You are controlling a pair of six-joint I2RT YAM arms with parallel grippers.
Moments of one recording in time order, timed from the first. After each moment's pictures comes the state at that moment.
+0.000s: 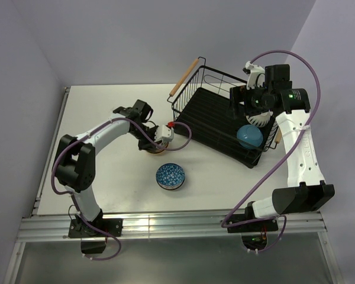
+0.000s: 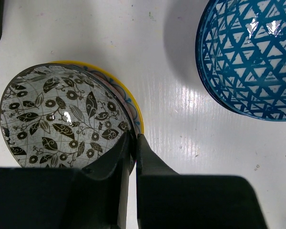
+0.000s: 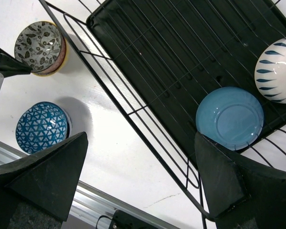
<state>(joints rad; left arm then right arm) -0.49 1.80 1.37 -0.87 0.56 1.06 0.04 1.41 1.73 -1.14 -0.34 -0.11</state>
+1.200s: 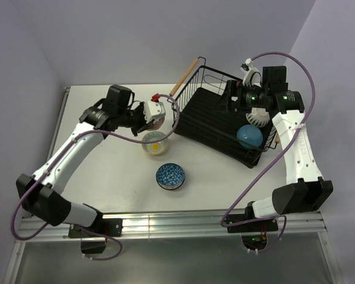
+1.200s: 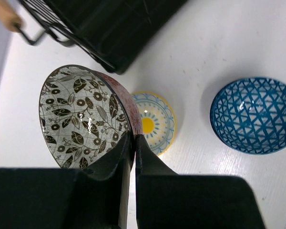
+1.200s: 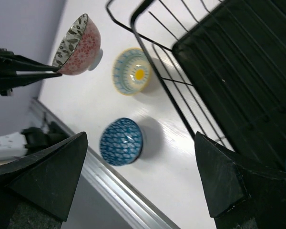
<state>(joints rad) -0.49 1.44 1.42 -0.75 0.49 0.72 0.04 1.41 1.63 -0.95 -0.66 0.12</state>
